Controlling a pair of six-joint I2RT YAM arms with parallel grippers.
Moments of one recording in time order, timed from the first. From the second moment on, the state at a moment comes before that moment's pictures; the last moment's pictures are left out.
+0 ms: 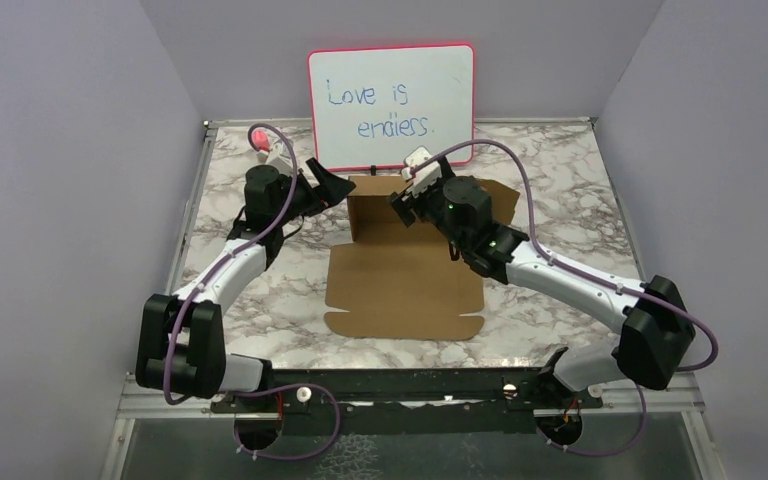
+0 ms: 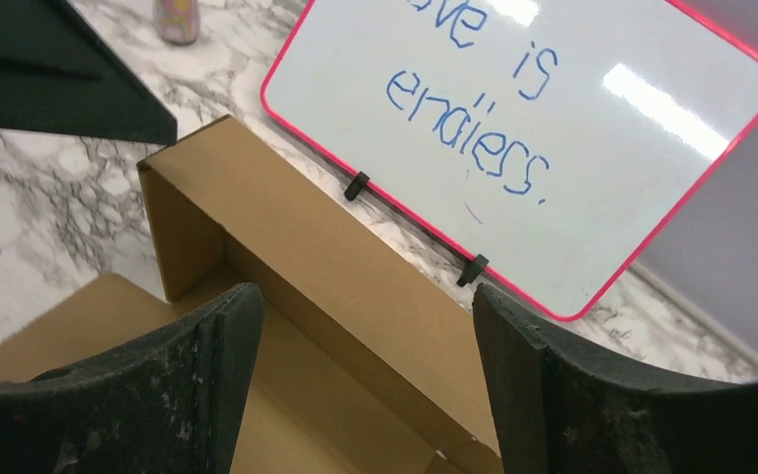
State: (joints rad) left arm -0.18 1.34 0.79 0.30 0.43 -0.73; right arm 0.82 1.42 1.04 0.22 0.26 -0.35
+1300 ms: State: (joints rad) left arm -0.17 1.45 0.68 0.62 0.51 -0.87; right arm 0.73 1.30 0.89 0.32 0.34 0.06
